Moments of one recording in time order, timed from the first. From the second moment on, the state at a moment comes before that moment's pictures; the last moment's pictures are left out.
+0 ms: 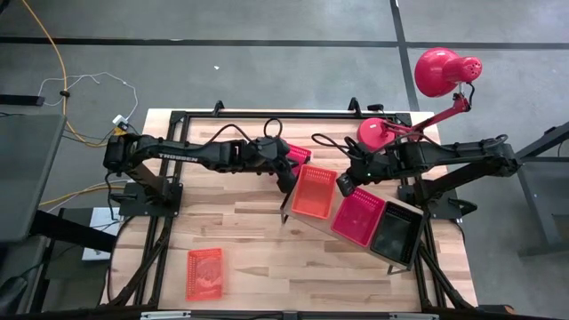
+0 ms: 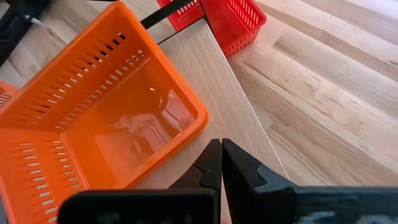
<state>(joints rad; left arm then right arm) 0.18 1.59 1.19 -0.17 -0.19 -0.39 0.08 1.18 1.15 -0.96 0.26 0.94</state>
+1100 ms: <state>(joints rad) 0.16 1.64 1.19 -0.03 -0.10 -0.42 0.09 1.18 1.15 -0.96 0.28 0.93</state>
